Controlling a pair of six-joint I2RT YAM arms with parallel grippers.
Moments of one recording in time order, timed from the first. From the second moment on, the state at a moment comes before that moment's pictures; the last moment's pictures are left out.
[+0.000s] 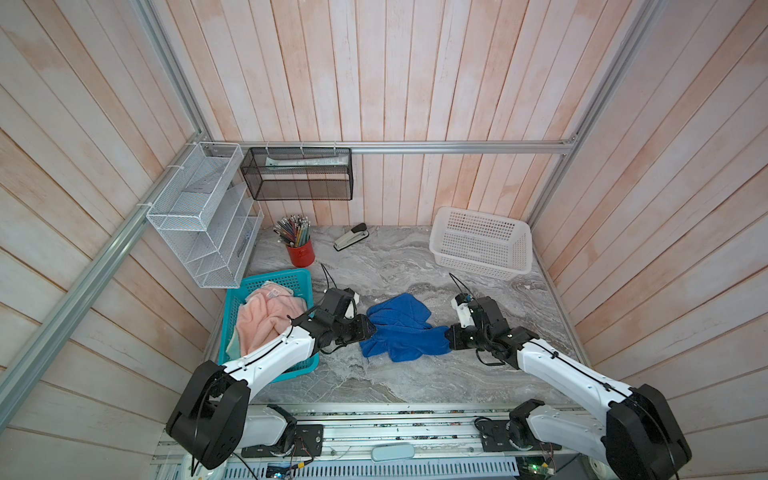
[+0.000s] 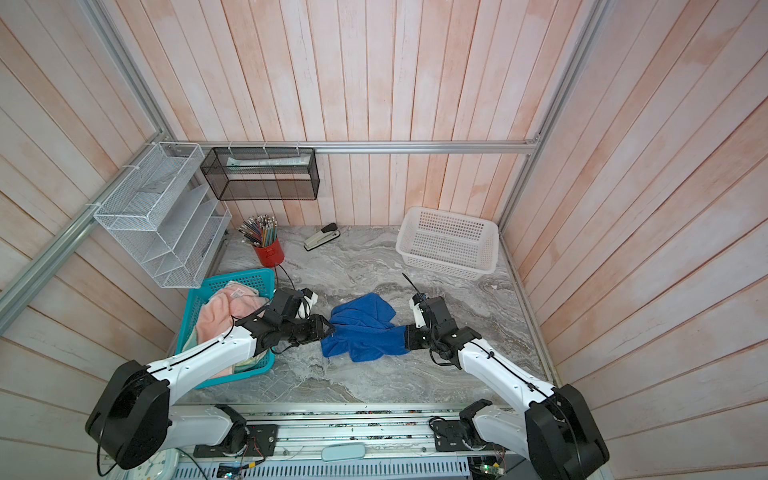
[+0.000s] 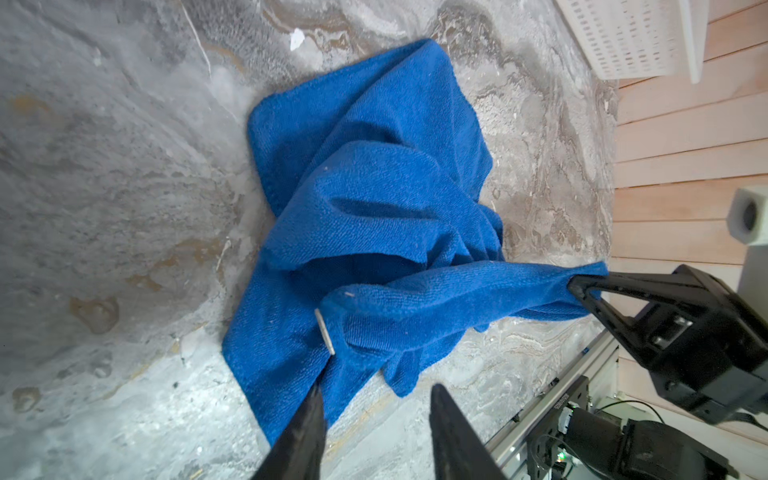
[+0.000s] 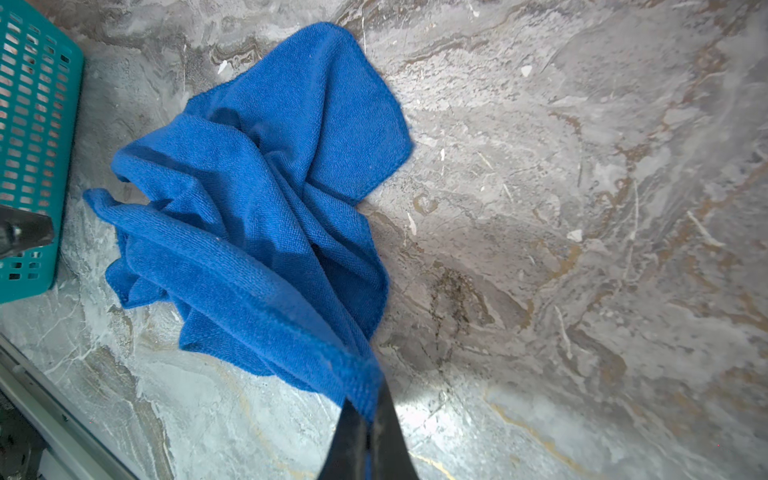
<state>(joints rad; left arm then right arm) -0.53 1.33 0.72 -0.29 0.36 -0.69 0.49 1.14 0.57 -0.32 -0.20 0.39</state>
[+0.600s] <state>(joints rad) -0.48 1.42 0.69 -0.08 0.39 -1.17 0.50 1.14 0.57 -0.31 -0.21 0.39</state>
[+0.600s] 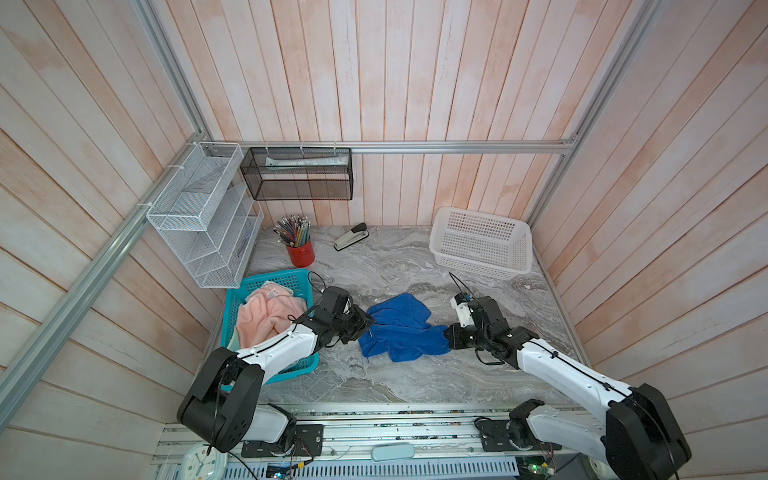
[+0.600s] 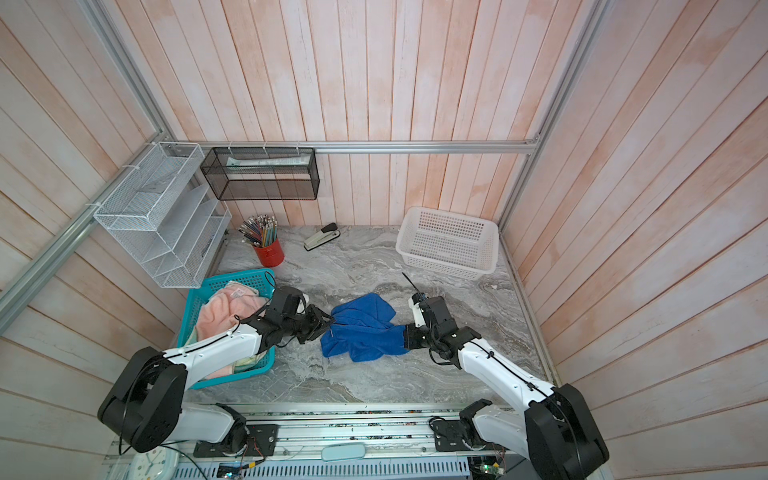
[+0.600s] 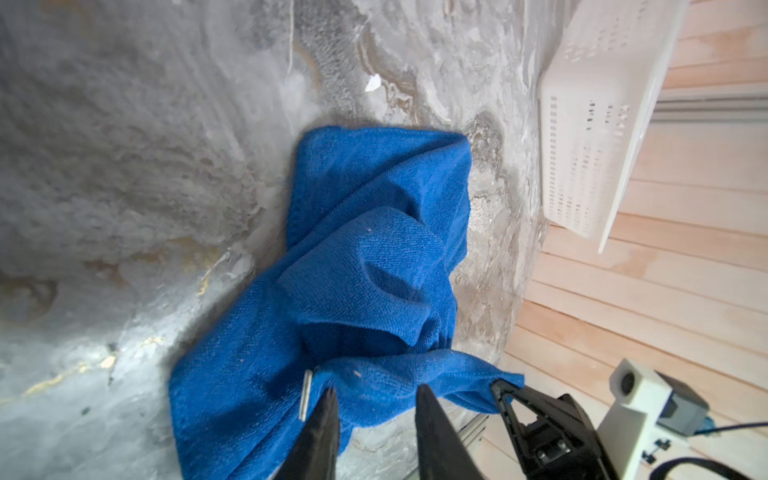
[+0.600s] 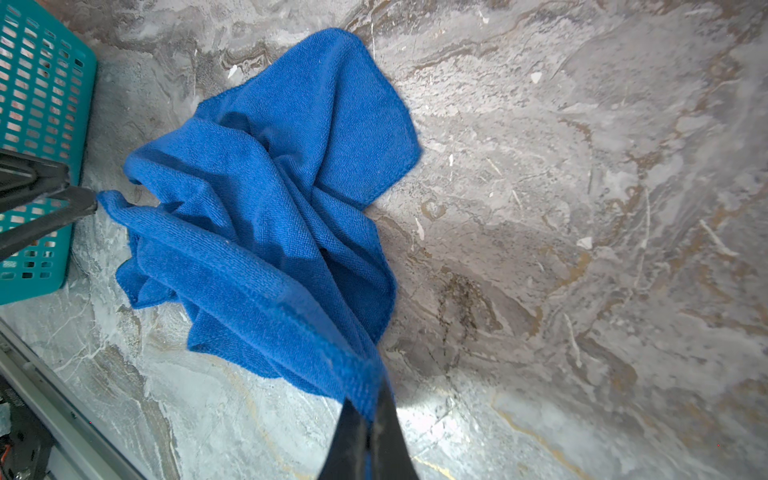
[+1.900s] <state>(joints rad) -0.48 1.31 0.97 -0.23 0.40 -1.09 0.52 0.89 0.80 -0.50 -0.10 0.32</state>
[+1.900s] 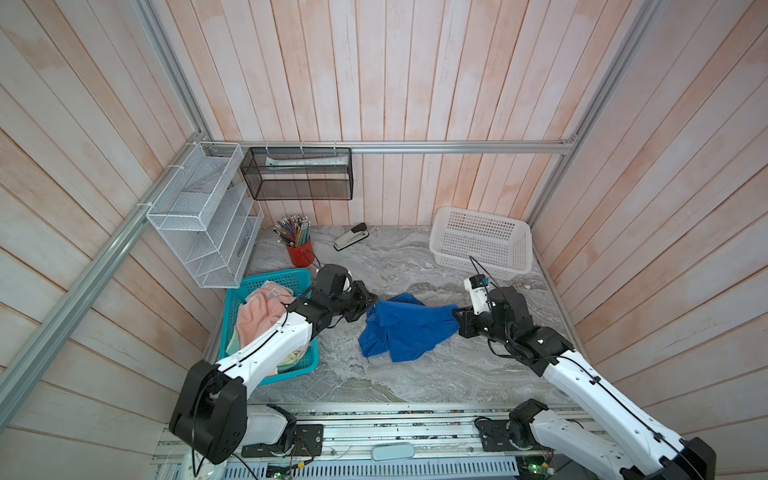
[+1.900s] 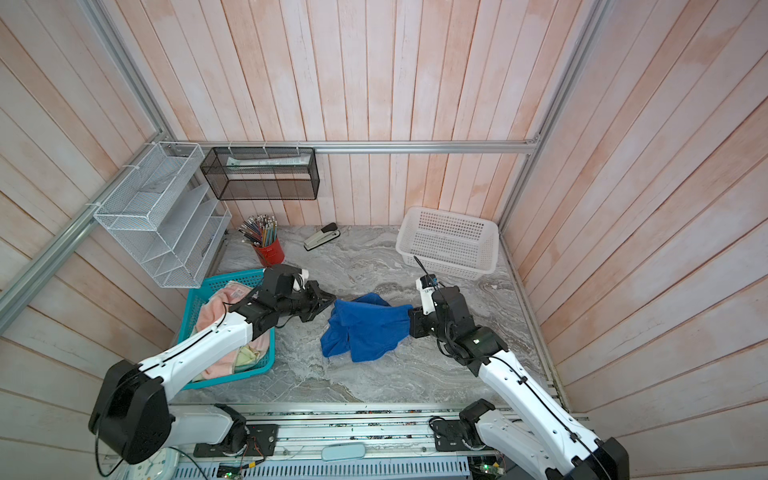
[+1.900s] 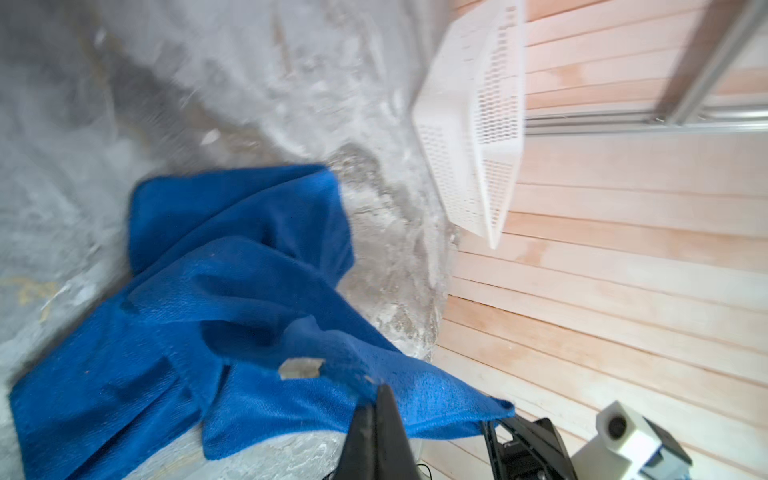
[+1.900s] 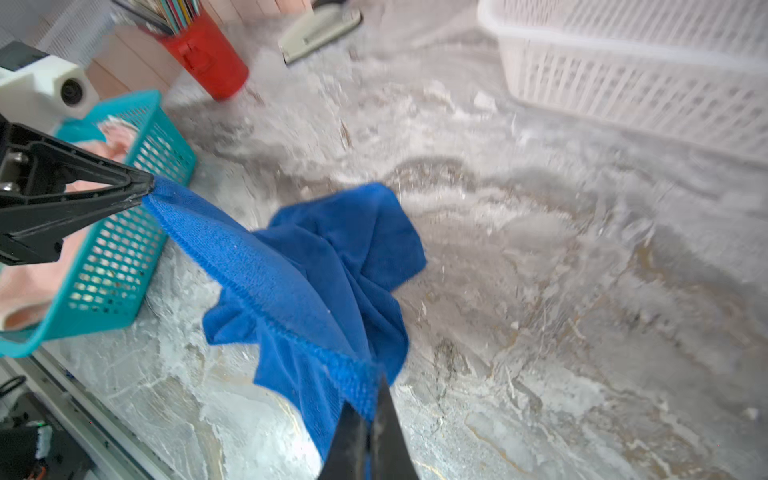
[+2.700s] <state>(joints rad) -0.87 1.52 2.55 -0.81 -0.08 -0.39 0.57 1.35 2.48 -0.97 0.03 -0.01</state>
